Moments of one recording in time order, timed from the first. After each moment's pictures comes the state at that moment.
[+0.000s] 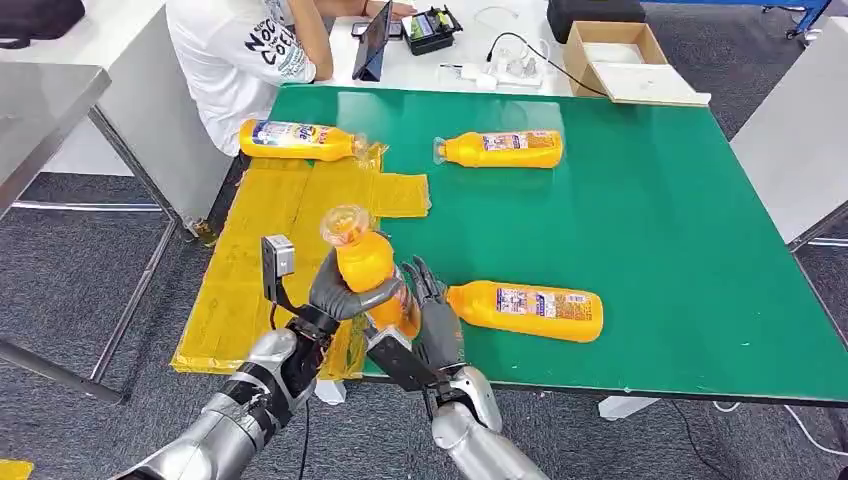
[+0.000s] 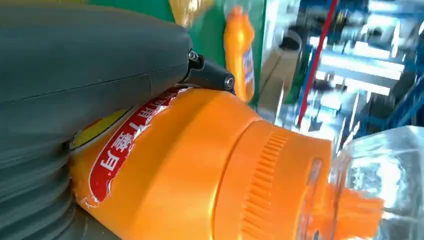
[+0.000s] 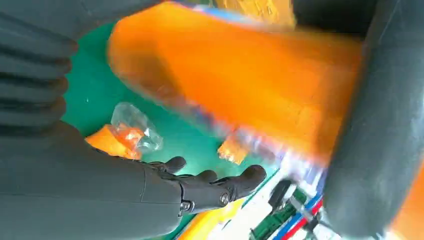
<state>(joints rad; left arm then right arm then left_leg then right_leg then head) -0.46 -0.18 -0.39 -0.78 0.21 -0.29 -0.44 -0.37 0.31 0.57 -0.68 0.60 -0.55 -0.48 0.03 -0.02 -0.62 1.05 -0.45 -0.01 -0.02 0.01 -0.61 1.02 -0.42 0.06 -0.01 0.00</state>
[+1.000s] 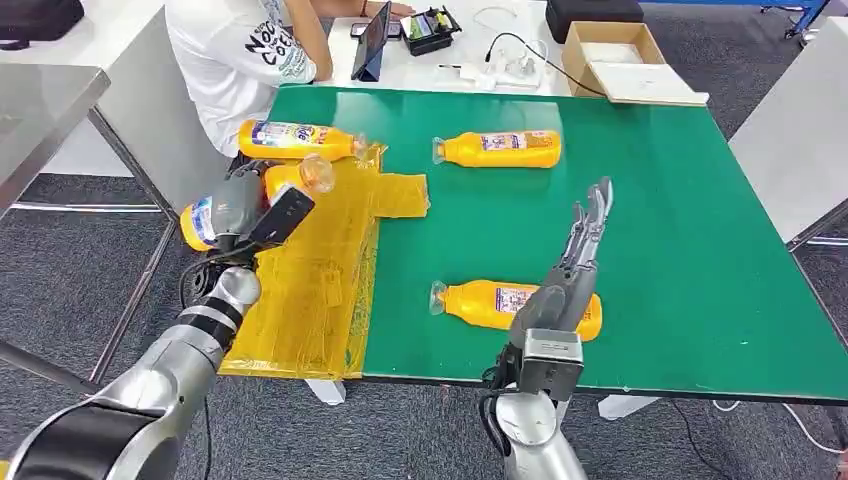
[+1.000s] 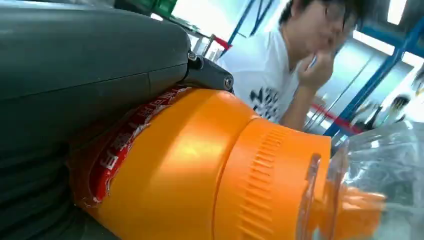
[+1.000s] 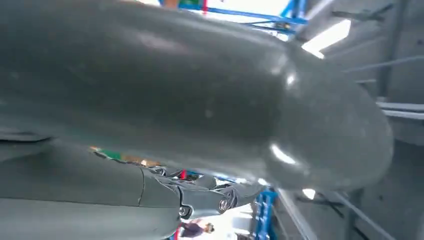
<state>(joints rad) -0.74 -0.07 -0.18 -0.54 -0.97 0.51 -0.22 -0.17 0.24 0.43 -1.56 0.38 -0.66 -0.66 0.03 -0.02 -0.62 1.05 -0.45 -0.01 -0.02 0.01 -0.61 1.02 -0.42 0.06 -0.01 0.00</state>
